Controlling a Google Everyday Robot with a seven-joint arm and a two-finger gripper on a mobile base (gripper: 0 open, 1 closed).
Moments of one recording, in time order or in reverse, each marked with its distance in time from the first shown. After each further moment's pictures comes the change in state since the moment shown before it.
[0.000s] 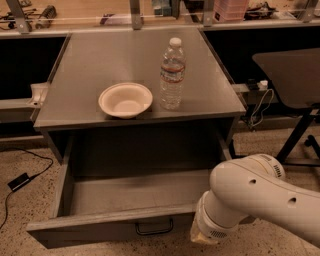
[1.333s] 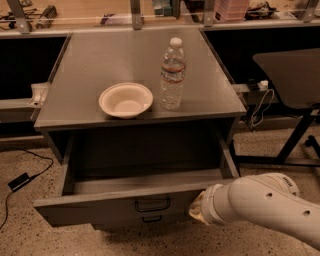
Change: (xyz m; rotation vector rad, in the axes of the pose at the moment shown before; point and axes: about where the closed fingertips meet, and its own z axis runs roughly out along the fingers) arm 0.002 -0.077 0.019 0.287 -0.204 0.109
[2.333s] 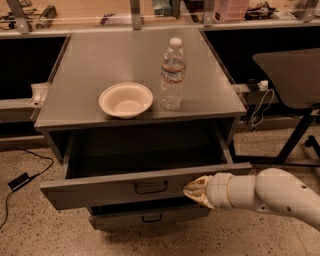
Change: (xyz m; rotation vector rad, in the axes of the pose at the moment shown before) arm -0.027 -0.051 0.011 0.030 -0.420 -0.006
